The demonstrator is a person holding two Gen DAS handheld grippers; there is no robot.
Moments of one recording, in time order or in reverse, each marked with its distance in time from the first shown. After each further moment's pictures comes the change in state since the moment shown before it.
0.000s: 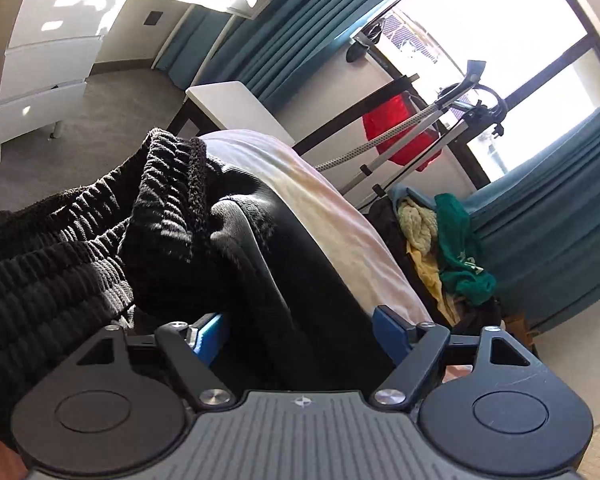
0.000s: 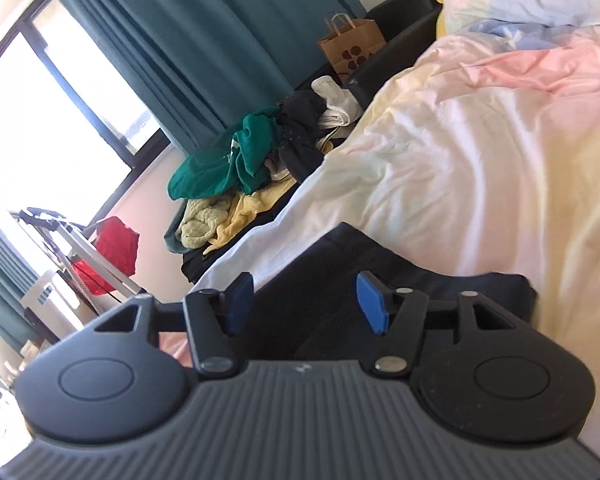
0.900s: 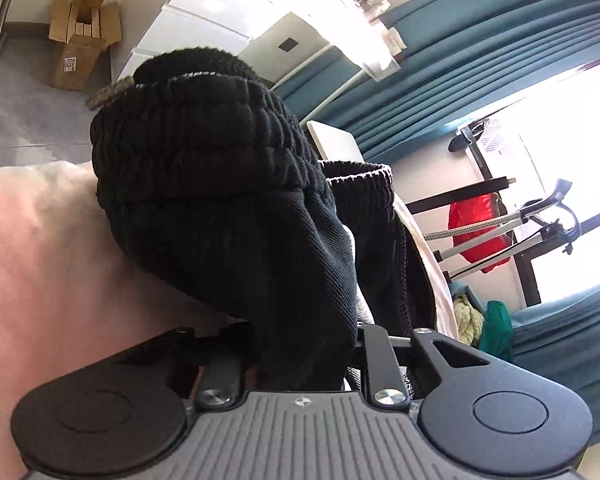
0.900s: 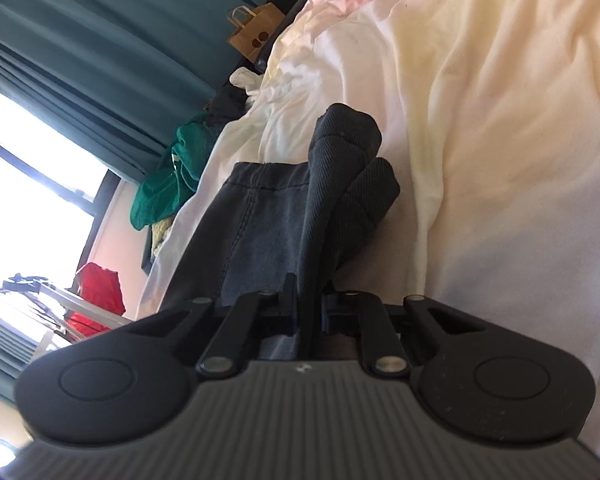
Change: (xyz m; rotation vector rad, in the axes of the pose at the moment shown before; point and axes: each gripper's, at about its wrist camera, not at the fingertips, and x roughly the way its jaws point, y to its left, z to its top) left arm -0.063 0.052 -0.066 -0.349 -0.237 0.149; right arm -0.003 -0.046 -0.069 0.242 -0.038 -0.066
